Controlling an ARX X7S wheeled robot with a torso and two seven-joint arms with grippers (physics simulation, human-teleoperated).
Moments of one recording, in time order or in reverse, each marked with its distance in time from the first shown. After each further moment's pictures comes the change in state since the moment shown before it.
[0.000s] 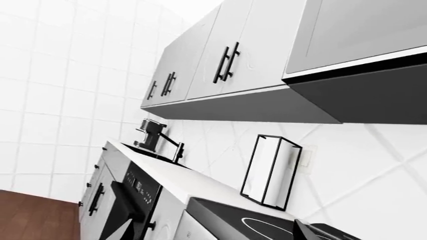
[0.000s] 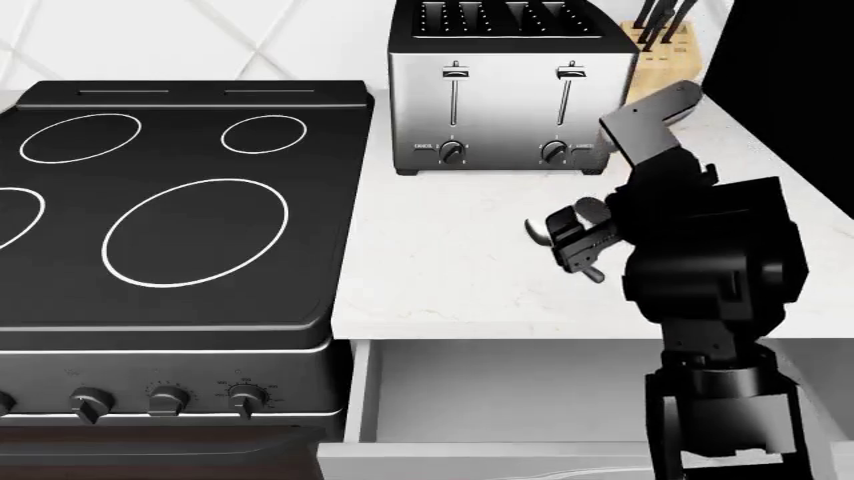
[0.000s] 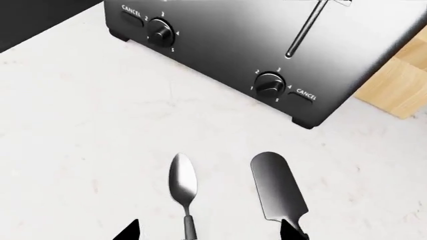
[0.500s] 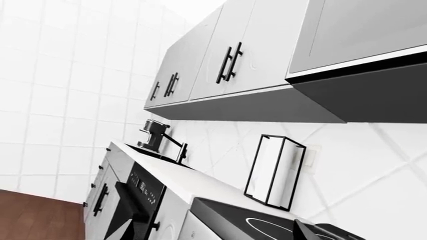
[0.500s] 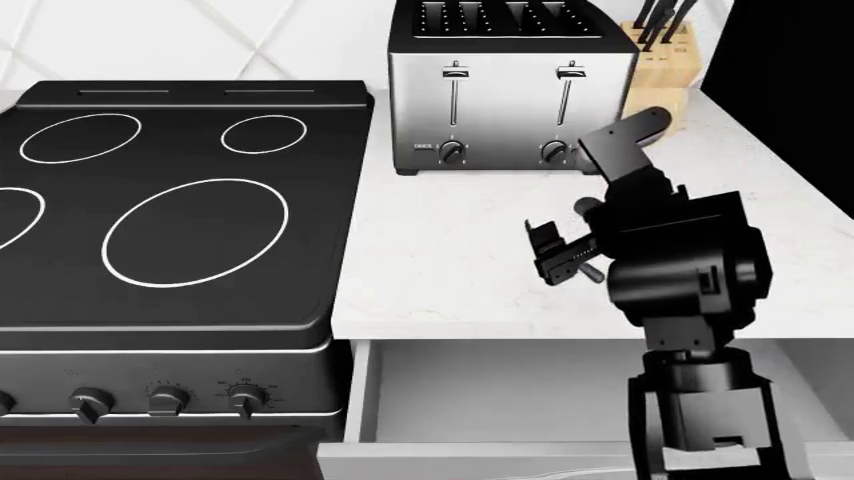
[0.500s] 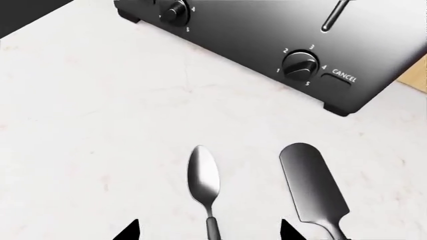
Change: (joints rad) left arm 0.005 0.004 -0.008 -0.001 0.002 -0.002 -0.006; right arm -0.011 -0.042 0.034 0.119 0.062 -0.059 0.074
